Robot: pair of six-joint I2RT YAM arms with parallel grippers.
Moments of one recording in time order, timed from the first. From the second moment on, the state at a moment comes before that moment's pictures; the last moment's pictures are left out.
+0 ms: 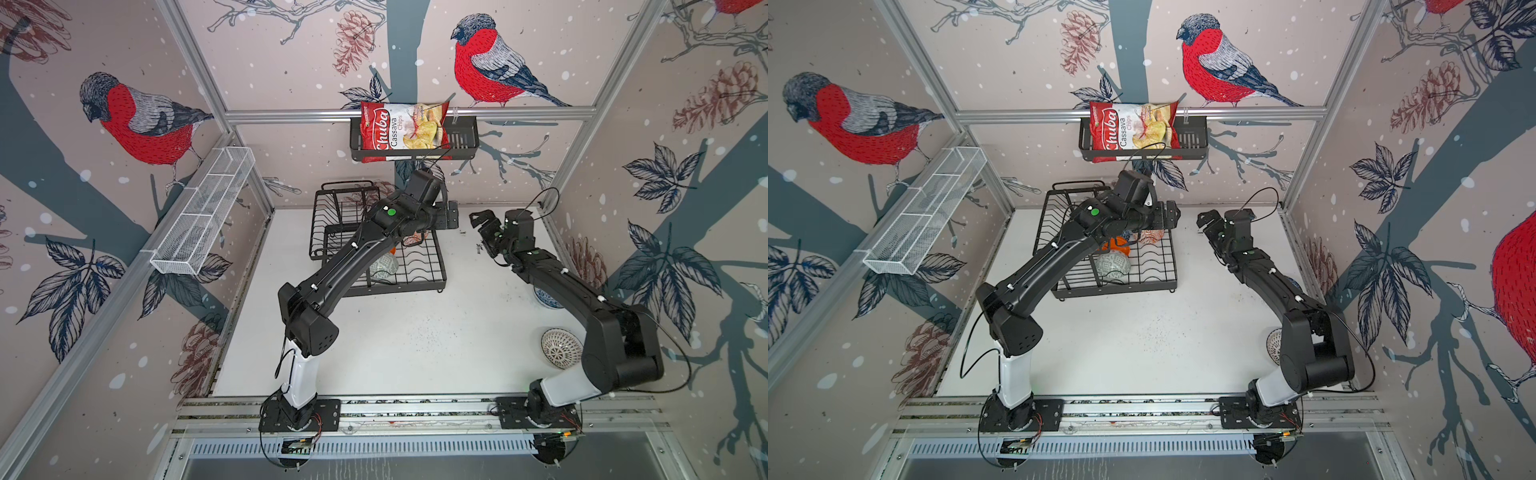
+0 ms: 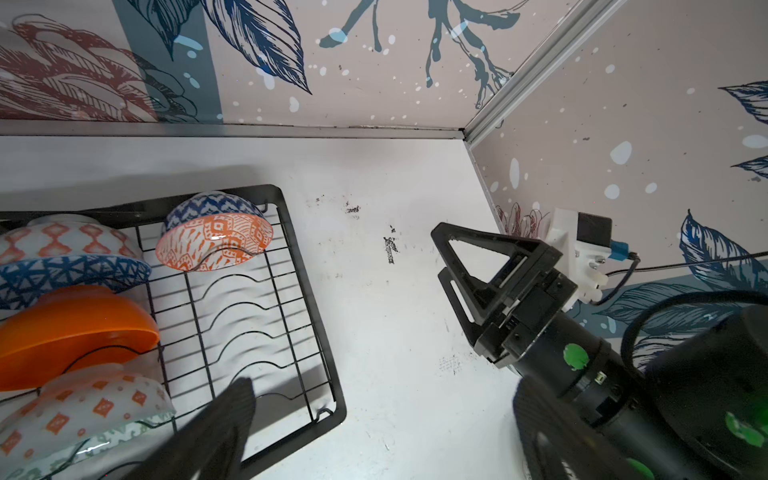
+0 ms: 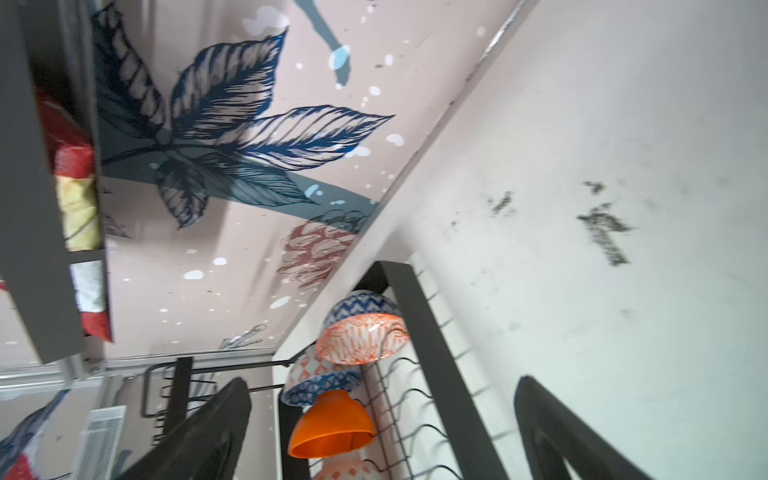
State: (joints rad) left arm -0.79 1.98 2.22 -0.86 -0.06 -0.59; right arm 0.22 1.49 1.02 -0.02 -0.09 1.01
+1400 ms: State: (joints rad) left arm -0.97 1.70 1.54 -0.48 0.04 -0.76; right arm -0.03 0.90 0.64 -0.75 0.15 0.84
